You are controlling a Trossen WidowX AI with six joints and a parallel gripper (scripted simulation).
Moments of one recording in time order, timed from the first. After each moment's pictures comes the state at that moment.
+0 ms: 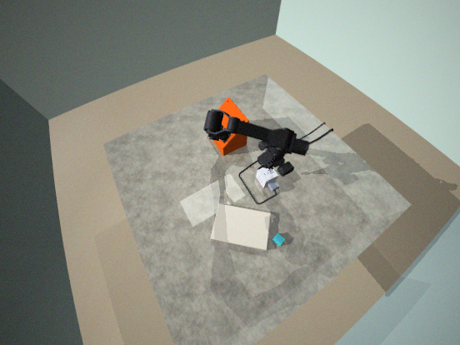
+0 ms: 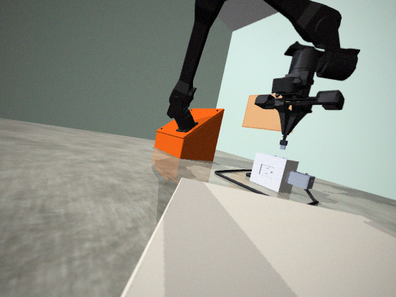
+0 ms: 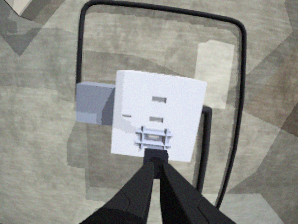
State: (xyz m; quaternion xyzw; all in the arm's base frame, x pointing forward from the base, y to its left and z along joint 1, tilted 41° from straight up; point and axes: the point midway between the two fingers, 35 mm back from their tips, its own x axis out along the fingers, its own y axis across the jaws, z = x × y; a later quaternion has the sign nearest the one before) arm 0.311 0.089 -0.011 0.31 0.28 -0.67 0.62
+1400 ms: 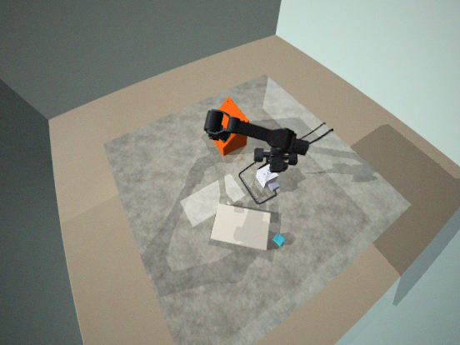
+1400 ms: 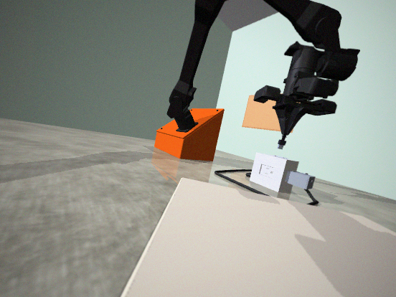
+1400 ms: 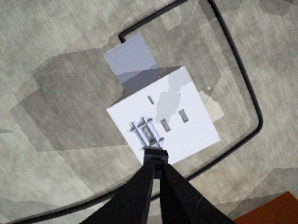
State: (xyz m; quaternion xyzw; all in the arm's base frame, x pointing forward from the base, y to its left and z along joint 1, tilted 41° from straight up) arm 0.311 0.089 -0.011 0.00 0.55 -0.47 0.69
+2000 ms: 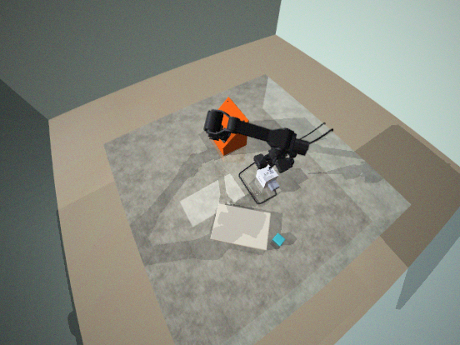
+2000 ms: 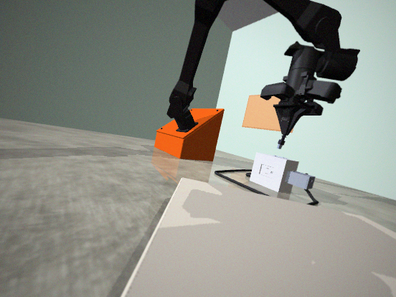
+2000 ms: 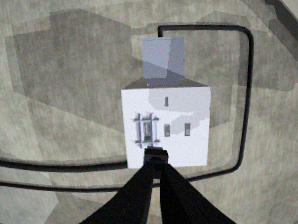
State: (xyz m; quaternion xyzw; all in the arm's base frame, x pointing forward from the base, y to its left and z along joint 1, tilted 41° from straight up) arm 0.311 0.089 -0.011 -0.16 0.65 -0.33 0.67
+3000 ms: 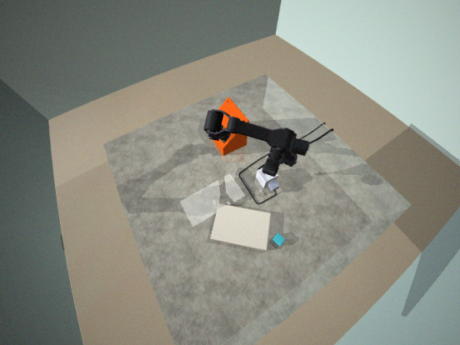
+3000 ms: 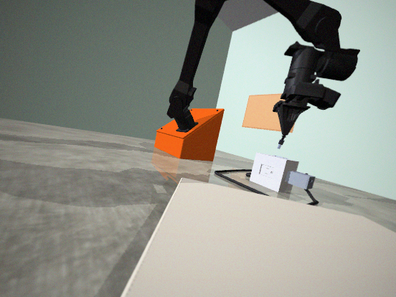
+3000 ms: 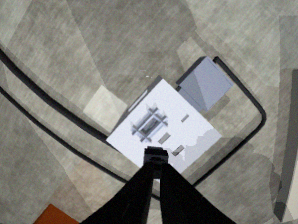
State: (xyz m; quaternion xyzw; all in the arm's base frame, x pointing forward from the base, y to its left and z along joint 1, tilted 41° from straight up) arm 0.311 0.089 -0.011 -0.40 0.72 -0.06 0.56
